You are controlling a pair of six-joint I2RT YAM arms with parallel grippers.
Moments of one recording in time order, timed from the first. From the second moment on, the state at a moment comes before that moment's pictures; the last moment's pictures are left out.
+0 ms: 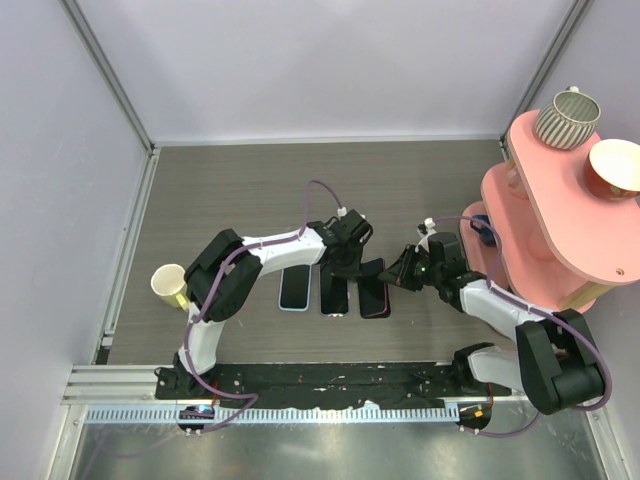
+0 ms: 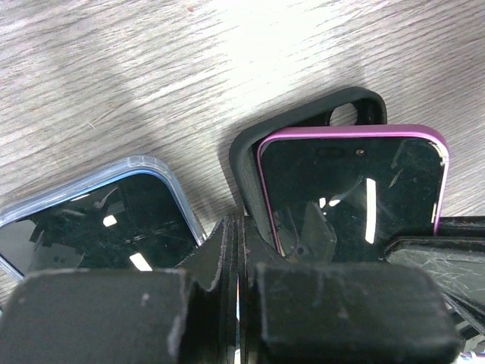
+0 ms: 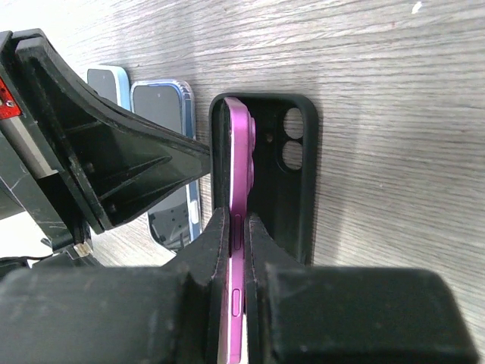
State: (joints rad) left arm -0.90 2.03 1.41 -0.46 0.03 -0.67; right arm 0.29 1.19 0.41 0.06 -0.39 0.68
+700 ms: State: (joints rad) left arm -0.89 2.03 1.42 -0.47 0.05 -0.68; right arm 0.27 1.28 0.42 0.12 -0.46 0.67
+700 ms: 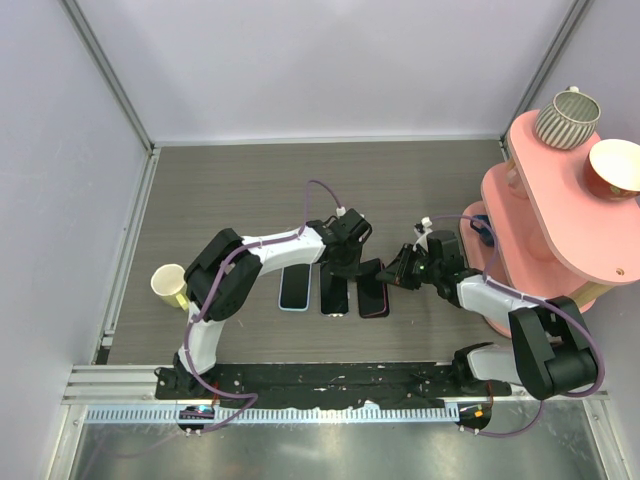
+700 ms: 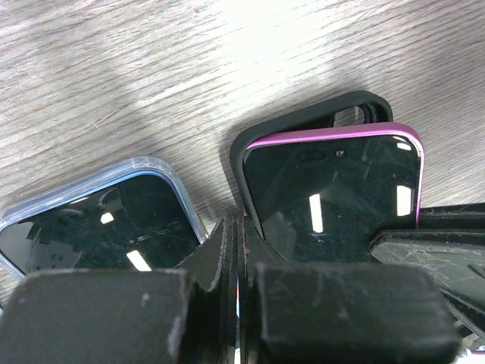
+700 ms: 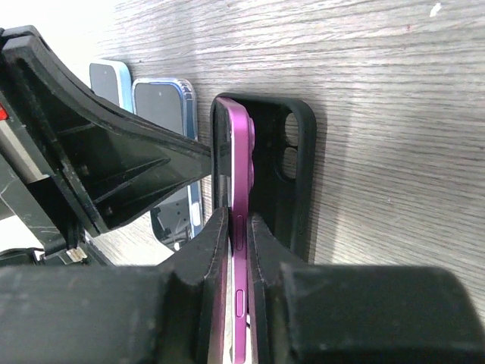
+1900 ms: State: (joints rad) left arm -0.91 2.00 1.42 -0.46 0.06 -0.68; right arm 0.29 1.22 0.53 -0.28 -0.28 0.58
